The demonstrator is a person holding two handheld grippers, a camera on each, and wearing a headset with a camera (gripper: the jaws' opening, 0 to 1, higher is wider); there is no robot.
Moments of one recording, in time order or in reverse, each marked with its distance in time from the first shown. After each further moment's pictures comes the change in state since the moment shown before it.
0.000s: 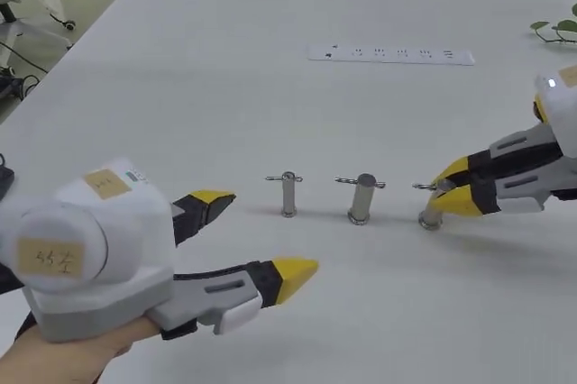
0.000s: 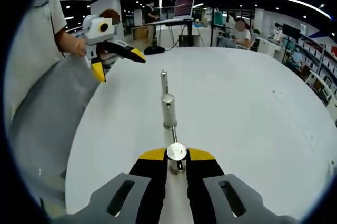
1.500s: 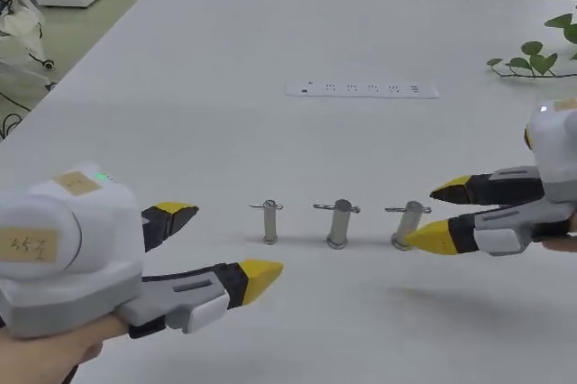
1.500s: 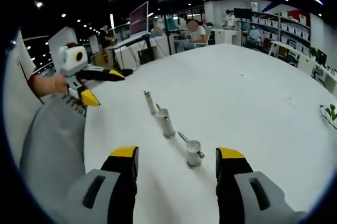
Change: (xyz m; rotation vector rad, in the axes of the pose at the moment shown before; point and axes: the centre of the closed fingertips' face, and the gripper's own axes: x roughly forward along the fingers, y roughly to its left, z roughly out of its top) left arm -0.013 0.018 0.014 0.002 0.015 0.055; right arm -0.028 0.021 0.020 0.346 -0.099 -0.255
